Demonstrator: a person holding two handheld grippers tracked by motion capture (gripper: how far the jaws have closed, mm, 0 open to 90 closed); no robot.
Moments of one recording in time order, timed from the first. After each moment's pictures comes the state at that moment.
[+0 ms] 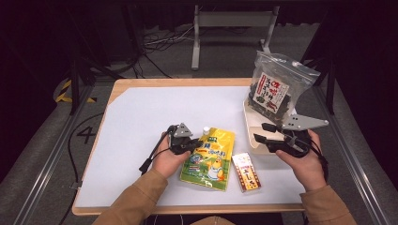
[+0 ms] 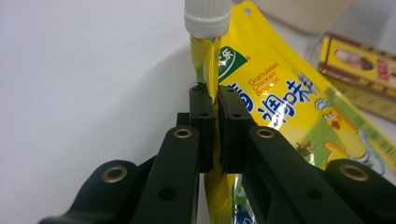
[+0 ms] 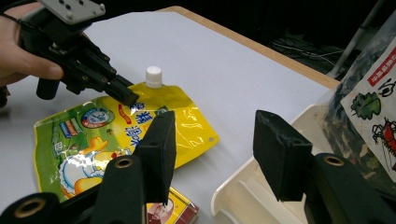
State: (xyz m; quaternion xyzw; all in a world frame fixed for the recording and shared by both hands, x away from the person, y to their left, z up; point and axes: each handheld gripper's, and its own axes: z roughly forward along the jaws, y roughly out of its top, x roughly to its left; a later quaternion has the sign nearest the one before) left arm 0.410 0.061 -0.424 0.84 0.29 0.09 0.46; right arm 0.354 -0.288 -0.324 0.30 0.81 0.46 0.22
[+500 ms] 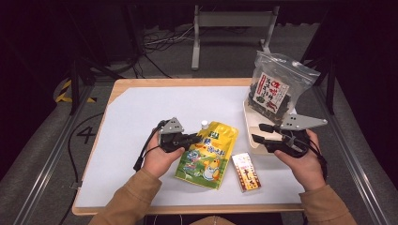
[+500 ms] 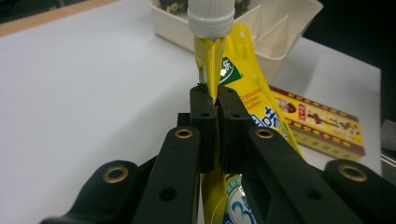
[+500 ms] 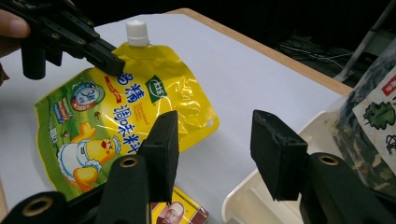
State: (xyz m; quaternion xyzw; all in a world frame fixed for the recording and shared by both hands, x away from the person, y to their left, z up) left arm 0.393 0.077 -0.383 0.81 0.26 0.08 0.51; right arm 0.352 -0.281 -0.318 0.29 0.81 0.46 0.21
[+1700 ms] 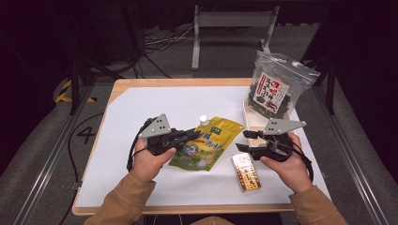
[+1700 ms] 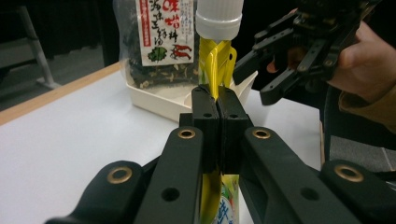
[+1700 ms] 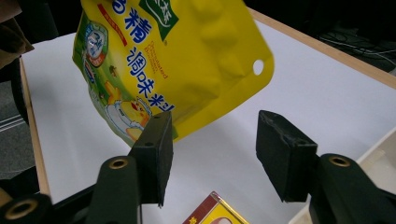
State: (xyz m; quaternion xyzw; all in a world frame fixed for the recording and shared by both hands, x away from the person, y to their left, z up) left arm 0.362 0.096 -0.336 0.76 0.18 0.09 0.61; right arm 0.353 -0.245 -0.332 0.26 0.83 0.46 0.16
